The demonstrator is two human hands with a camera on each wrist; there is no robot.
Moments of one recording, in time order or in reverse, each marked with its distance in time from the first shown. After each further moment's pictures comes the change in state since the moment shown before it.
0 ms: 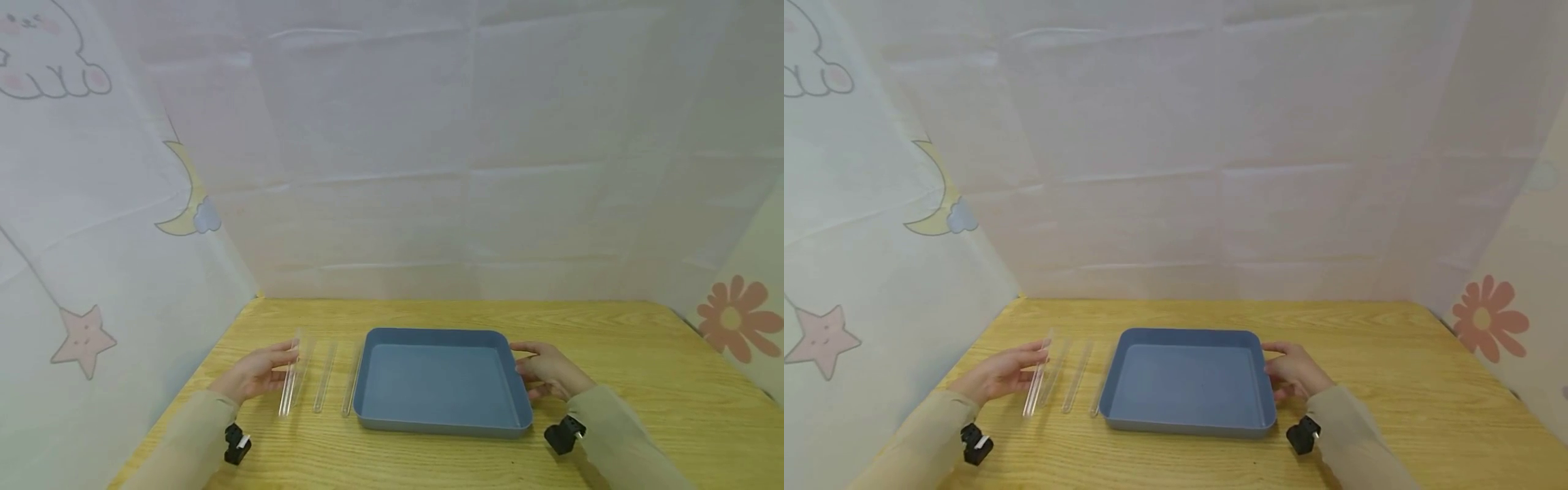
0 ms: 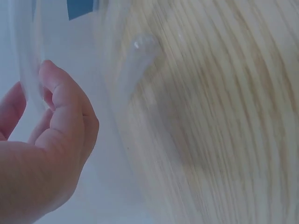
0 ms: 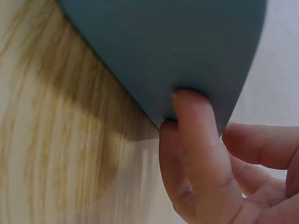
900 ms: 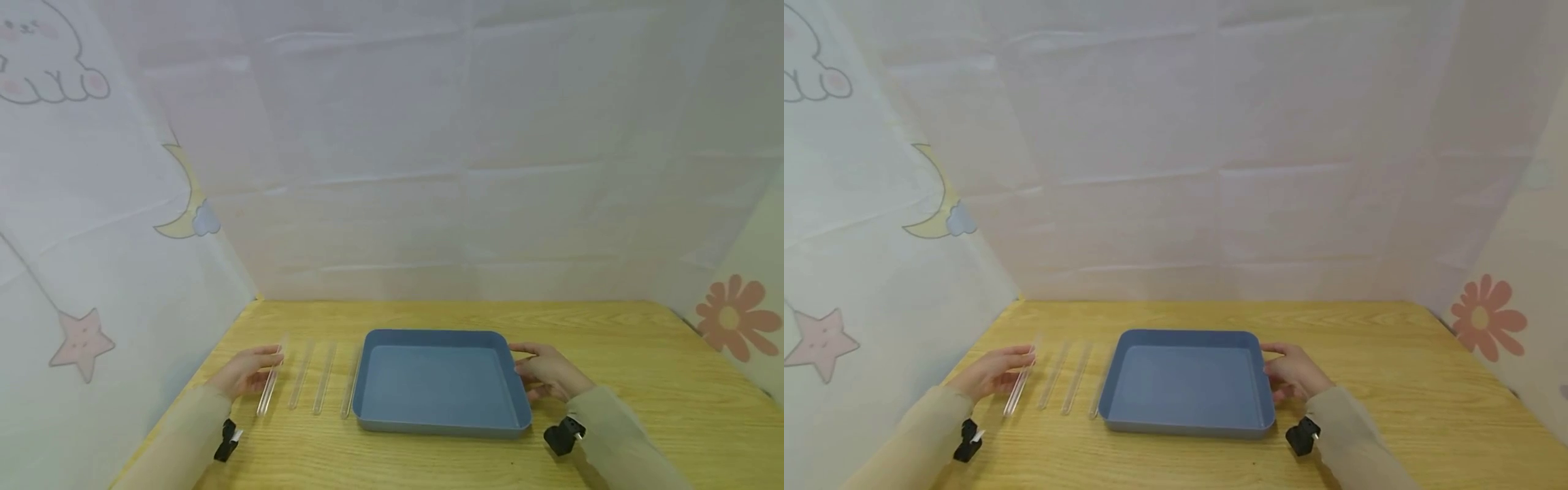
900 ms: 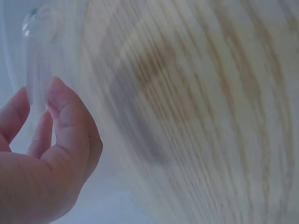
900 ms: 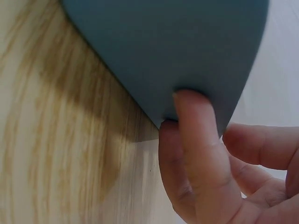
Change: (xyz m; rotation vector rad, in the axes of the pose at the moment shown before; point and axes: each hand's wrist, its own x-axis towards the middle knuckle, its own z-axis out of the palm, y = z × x) left_hand 0.009 -0.011 -0.028 0.166 0.158 0.006; right_hand -0.001 0.005 -0.001 0.029 -0.003 -0.028
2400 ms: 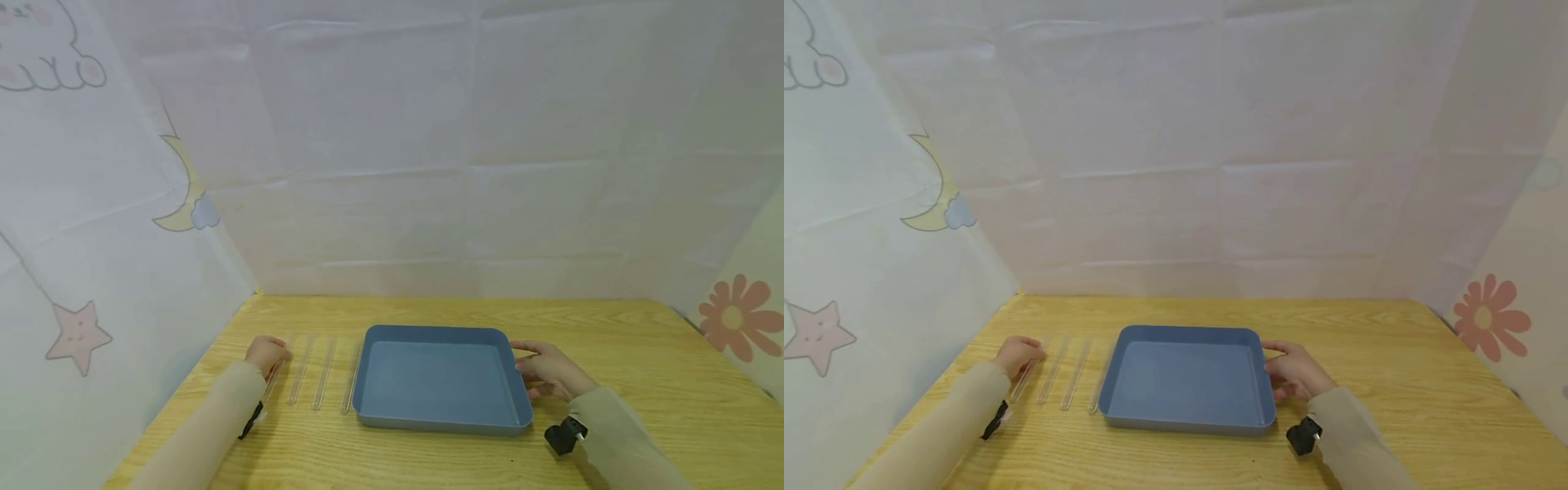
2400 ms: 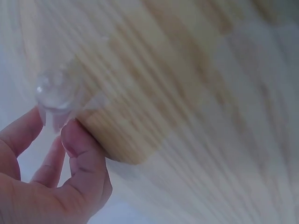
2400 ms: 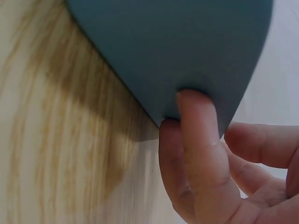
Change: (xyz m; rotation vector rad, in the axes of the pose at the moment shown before) left_hand 0.041 -0.007 0.020 0.287 0.264 0.053; right_hand -0.001 -0.002 -0.002 -0.007 -0.022 0.013
